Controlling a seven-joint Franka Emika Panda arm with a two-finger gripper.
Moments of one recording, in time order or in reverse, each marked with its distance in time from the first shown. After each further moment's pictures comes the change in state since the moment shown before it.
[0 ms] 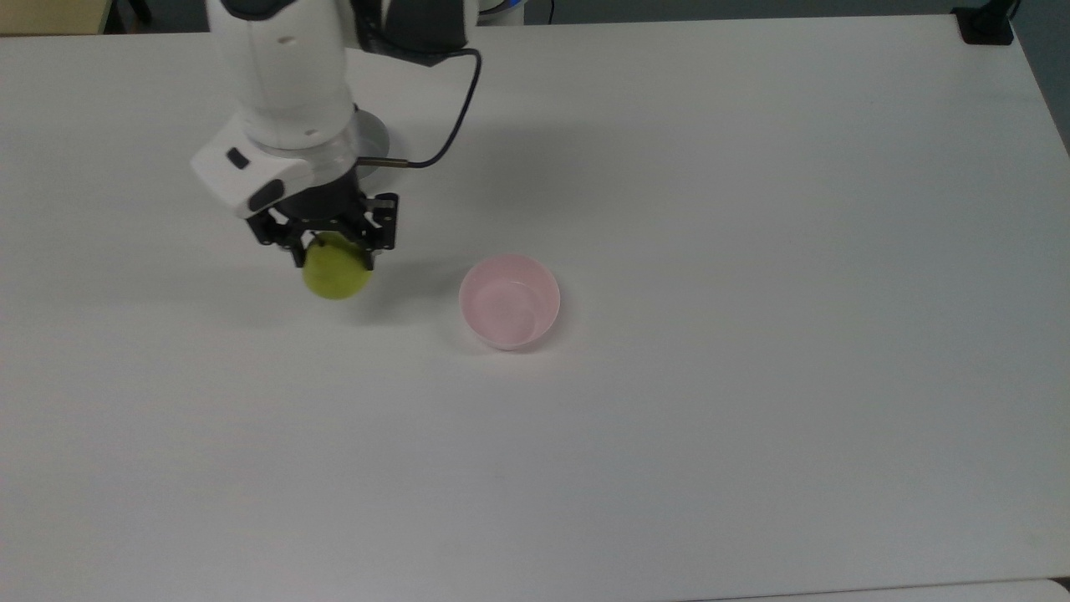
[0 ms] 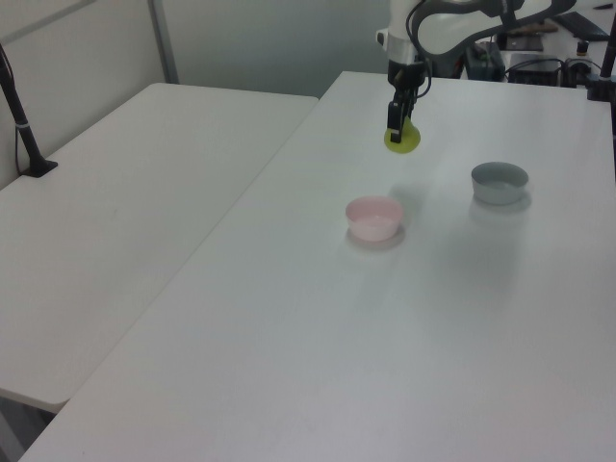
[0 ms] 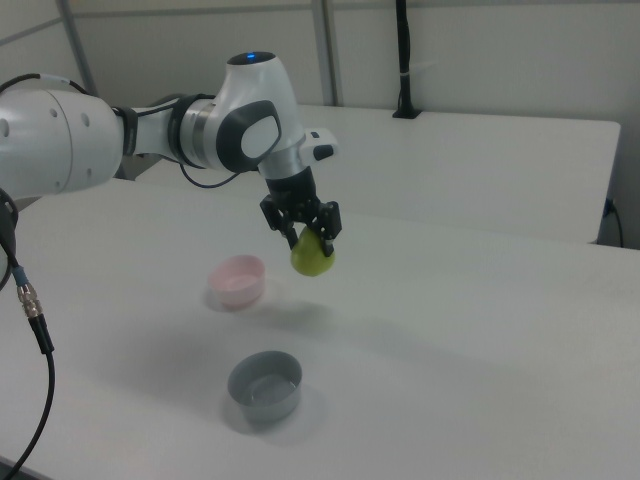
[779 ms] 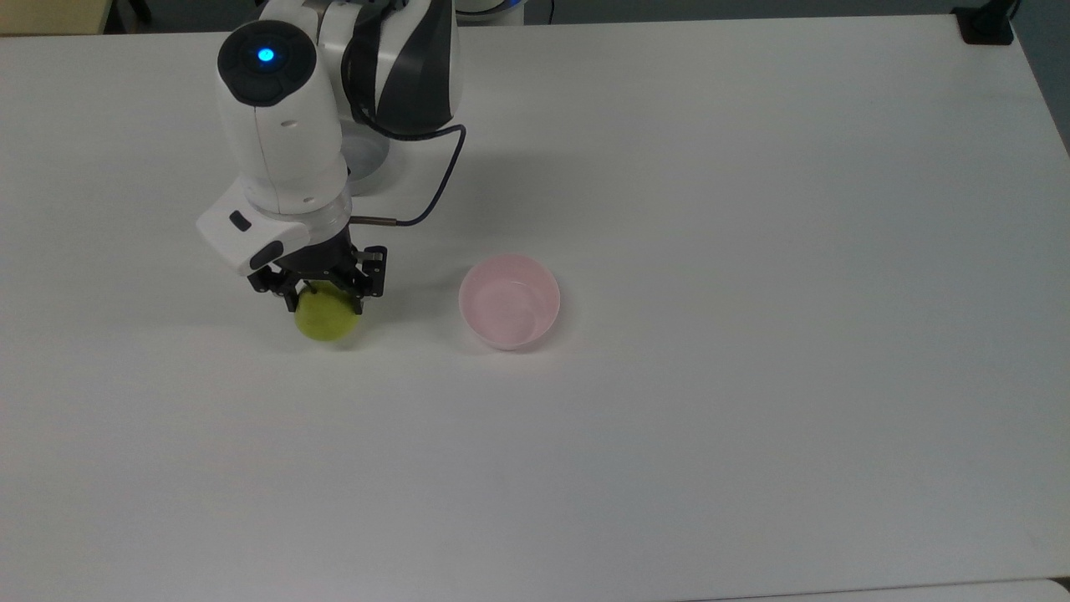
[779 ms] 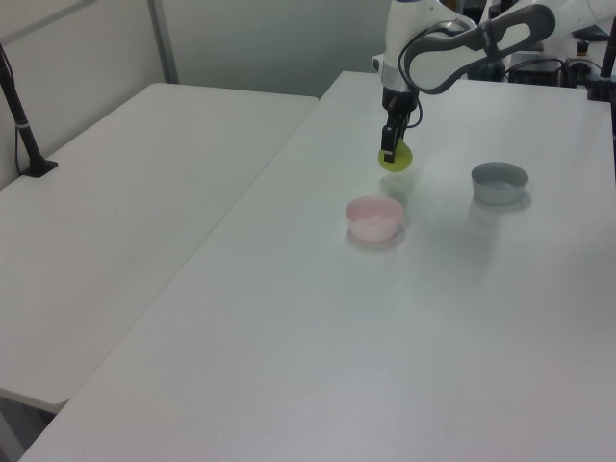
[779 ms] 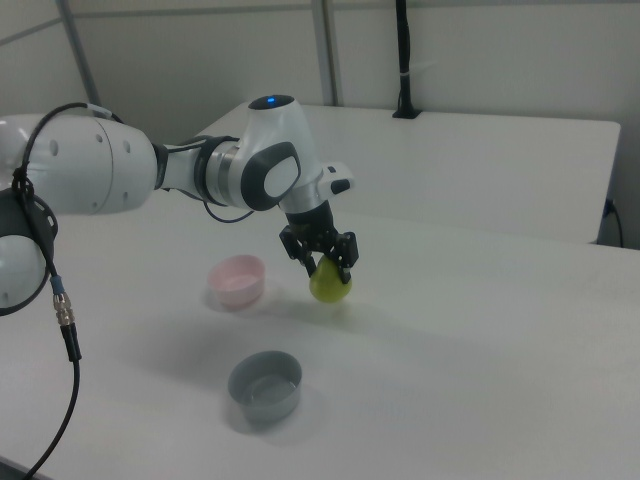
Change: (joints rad) arm -0.019 0.116 0.000 -0.006 -0.023 0.137 -0.005
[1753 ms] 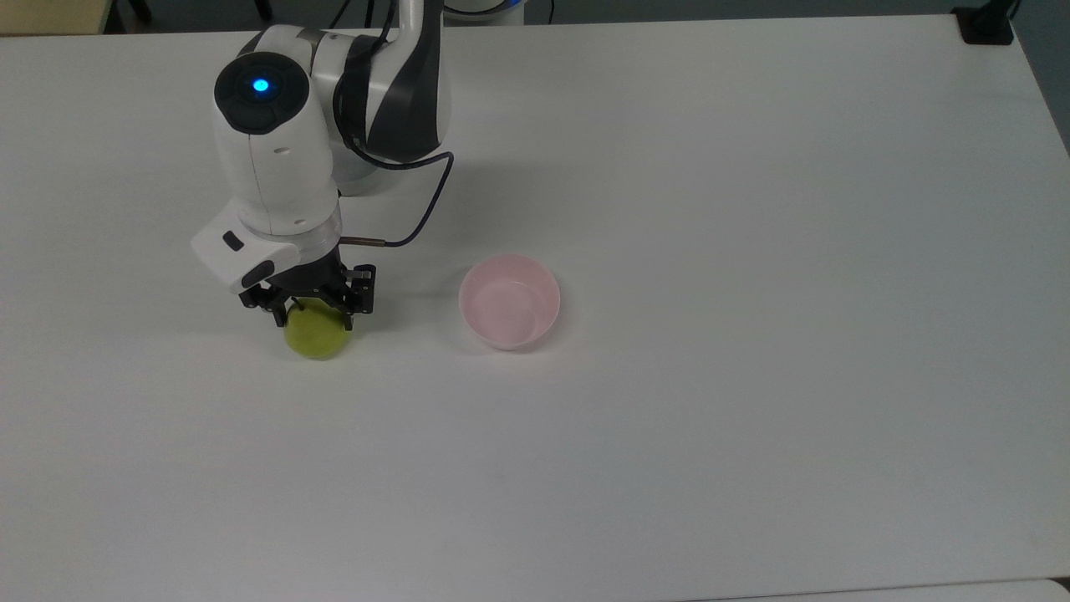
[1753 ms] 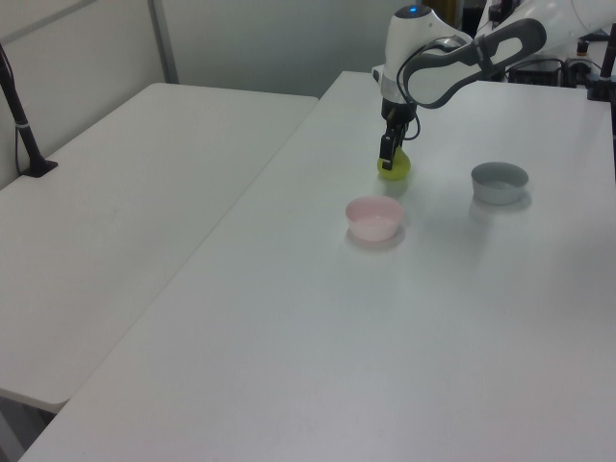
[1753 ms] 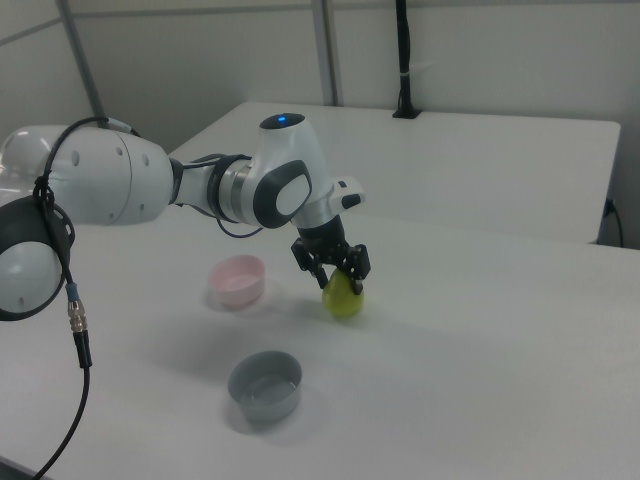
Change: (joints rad) arm -0.019 0.048 -0.001 0.000 -0.011 0.066 0.000
